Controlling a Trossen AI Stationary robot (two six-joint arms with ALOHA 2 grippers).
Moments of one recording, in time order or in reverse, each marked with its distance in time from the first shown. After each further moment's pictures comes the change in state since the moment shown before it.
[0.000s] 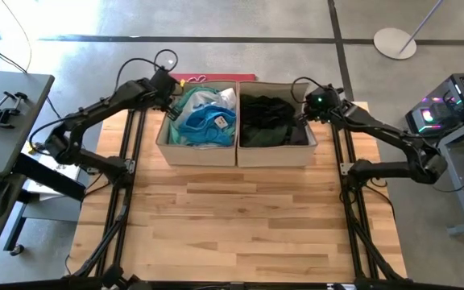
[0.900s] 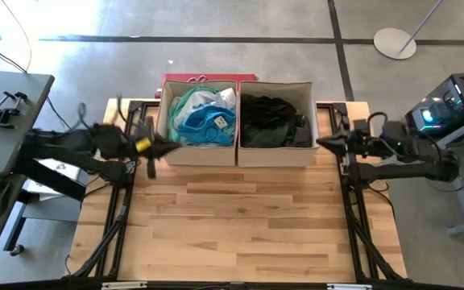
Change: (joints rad) left arm -0.901 -0.668 -0.232 0.468 0.080 -0.183; right arm 0.722 -0.754 -0.025 0.003 -0.118 0.198
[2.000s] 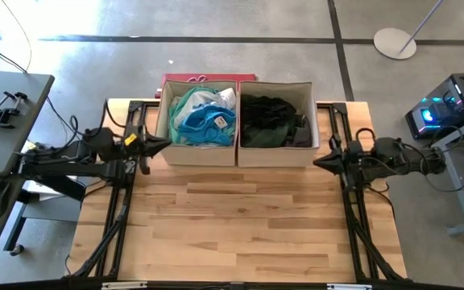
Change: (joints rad) left arm 0.156 -0.317 -0.362 0.175 0.110 0.002; right arm 0.240 -0.207 -0.326 0.186 0.014 -0.124
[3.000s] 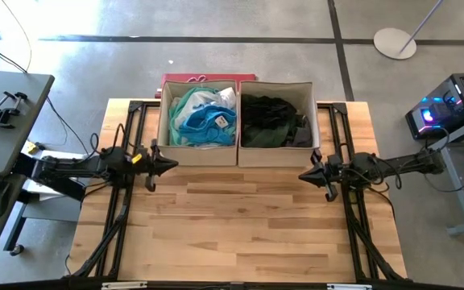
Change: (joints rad) left arm -0.060 -0.328 -0.534 0.308 0.125 0.025; right arm 0.001 -0.010 -0.413 0.471 -0.076 0.120
